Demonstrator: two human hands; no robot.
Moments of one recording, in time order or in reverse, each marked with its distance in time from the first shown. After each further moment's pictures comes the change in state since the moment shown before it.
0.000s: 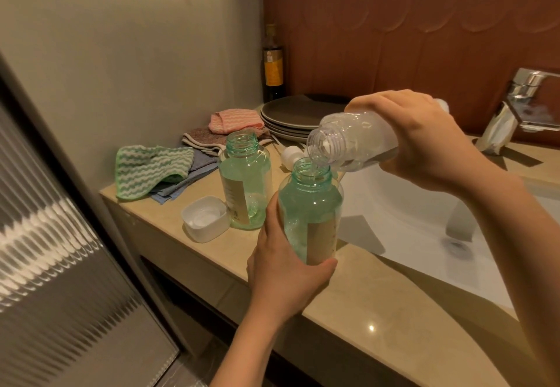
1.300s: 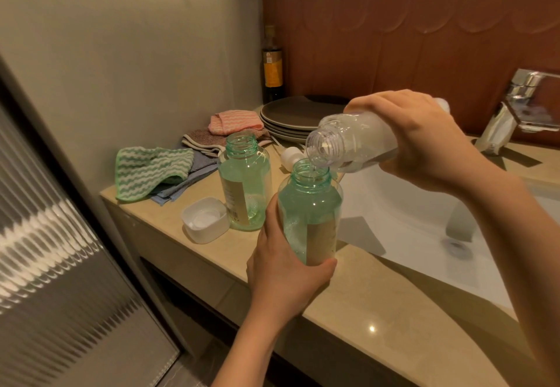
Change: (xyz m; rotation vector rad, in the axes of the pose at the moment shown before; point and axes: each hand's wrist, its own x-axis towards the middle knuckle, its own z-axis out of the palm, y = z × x) left_hand 0.000 -0.003 0.001 0.004 0.015 0.010; right_hand 0.000 -0.001 -0.001 -0.022 -0.006 0.003
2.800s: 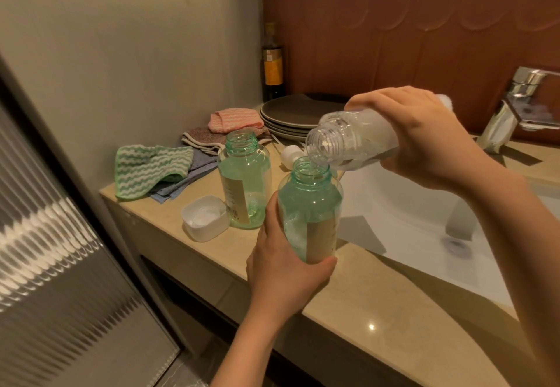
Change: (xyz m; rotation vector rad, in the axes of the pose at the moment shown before) left_hand 0.000 -0.001 0.001 0.001 0.005 0.010; right_hand 0.000 0.001 -0.002 -0.018 -0.002 -0.006
